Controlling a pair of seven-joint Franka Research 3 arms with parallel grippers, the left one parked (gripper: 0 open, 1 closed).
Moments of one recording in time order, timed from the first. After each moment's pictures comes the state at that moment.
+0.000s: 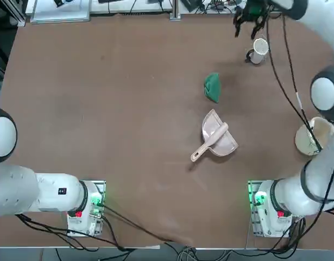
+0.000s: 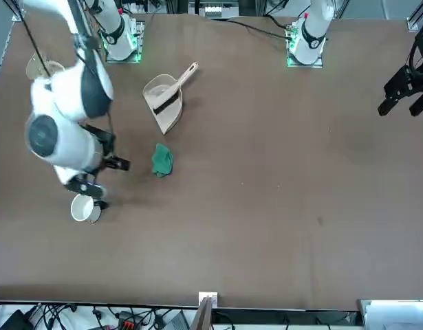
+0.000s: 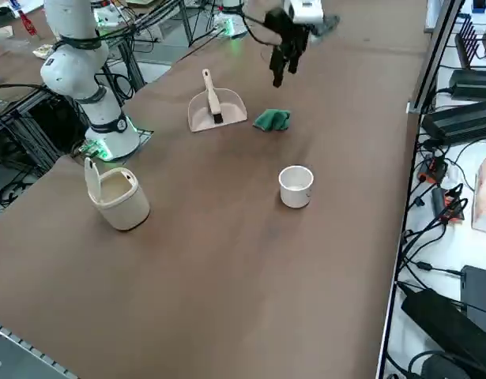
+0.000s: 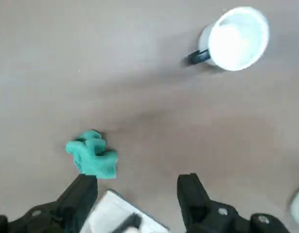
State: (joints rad) arm 0.20 0.36 0.02 -1.45 0.02 1.66 0.41
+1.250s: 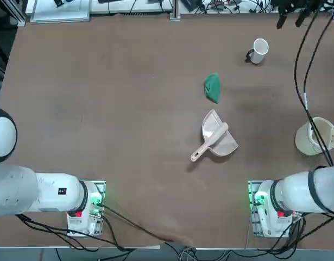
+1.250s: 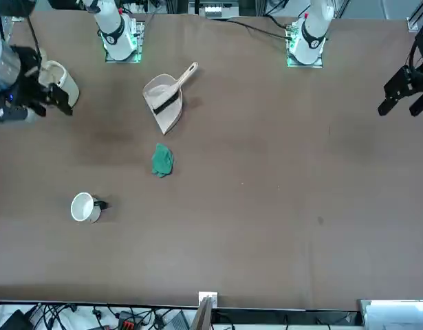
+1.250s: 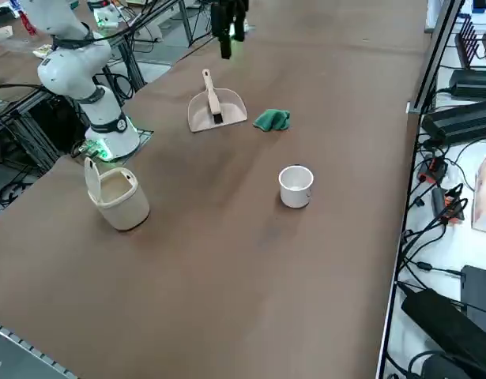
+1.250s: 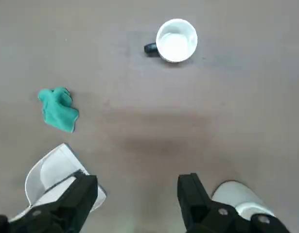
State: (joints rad) arm 0.08 -0.07 -0.02 -1.73 -0.01 1.60 0.02
